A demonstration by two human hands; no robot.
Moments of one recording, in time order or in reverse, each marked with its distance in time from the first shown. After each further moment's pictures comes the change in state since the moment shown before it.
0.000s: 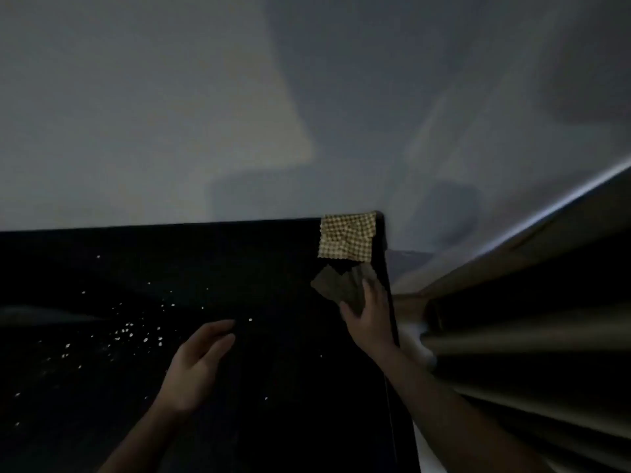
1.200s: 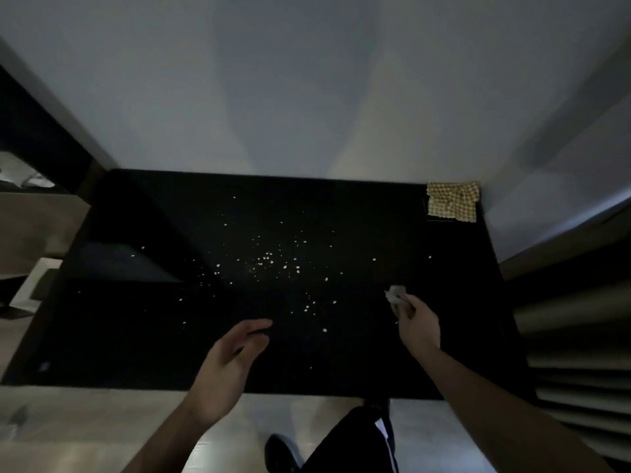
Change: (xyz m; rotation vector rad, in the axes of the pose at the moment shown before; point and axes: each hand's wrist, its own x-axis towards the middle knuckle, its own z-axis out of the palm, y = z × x) left_hand -0.122 -0.161 -0.256 -0.056 -0.109 -0.006; right_hand -0.206 -0.122 0.135 -0.040 -0.029 0.200
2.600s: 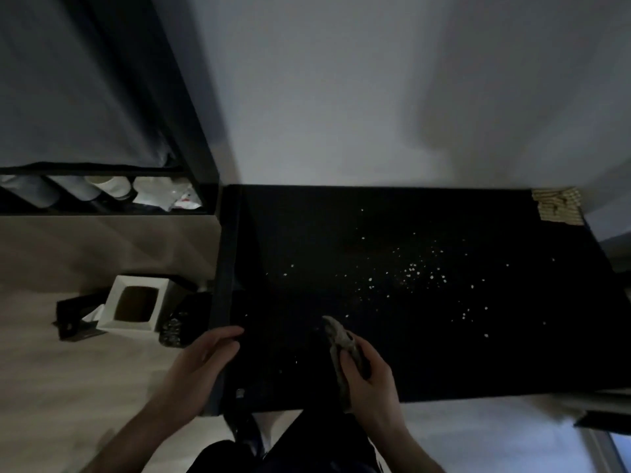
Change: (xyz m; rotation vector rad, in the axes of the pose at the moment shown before) left_hand 0.064 -0.114 -0.473 -0.008 -0.038 -0.045; right_hand -0.318 -0.411 0.267 0.591 -0.251 0.070
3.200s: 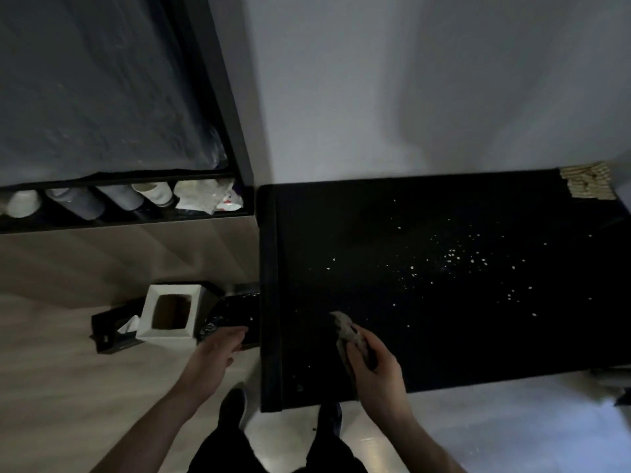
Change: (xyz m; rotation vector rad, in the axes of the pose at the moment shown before) left_hand 0.045 -0.069 -0.099 -0.006 0.001 -0.124; right_hand -0.012 0.014 0.111 0.020 0.062 -0.016
